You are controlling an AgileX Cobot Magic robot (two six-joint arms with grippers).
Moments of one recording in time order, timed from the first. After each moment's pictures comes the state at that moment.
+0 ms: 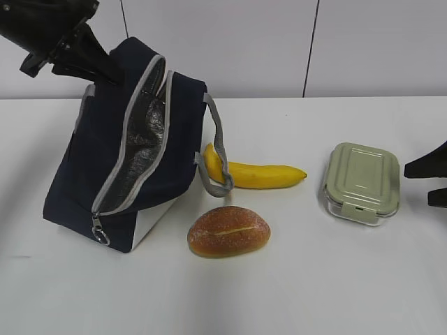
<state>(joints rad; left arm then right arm) -0.10 1.88 -1.67 -0.76 1.23 0.24 -0.47 1.83 -0.92 1.14 1.02 -1.02</state>
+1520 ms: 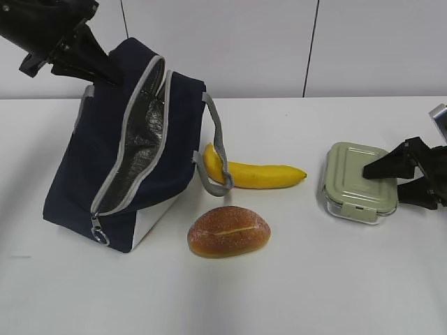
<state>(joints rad) -0.10 1.88 -1.67 -0.76 1.23 0.25 -0.35 2.09 -1.10 1.26 1.01 -1.12</state>
